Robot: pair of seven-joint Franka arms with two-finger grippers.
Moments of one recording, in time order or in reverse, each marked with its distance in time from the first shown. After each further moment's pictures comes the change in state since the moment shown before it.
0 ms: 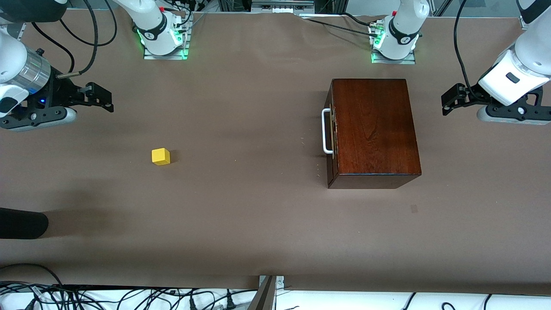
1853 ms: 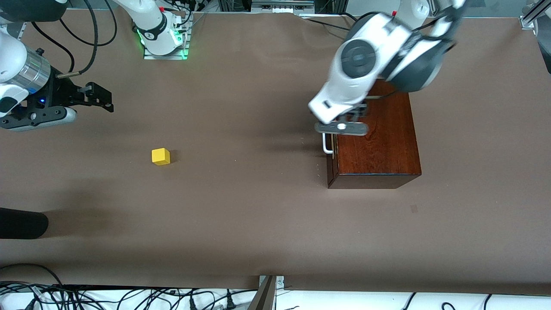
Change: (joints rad) left arm -0.205 0.352 -0.367 0.008 0.078 0.152 -0.603; right arm 0.000 0.000 0.000 0.002 0.000 0.000 0.000
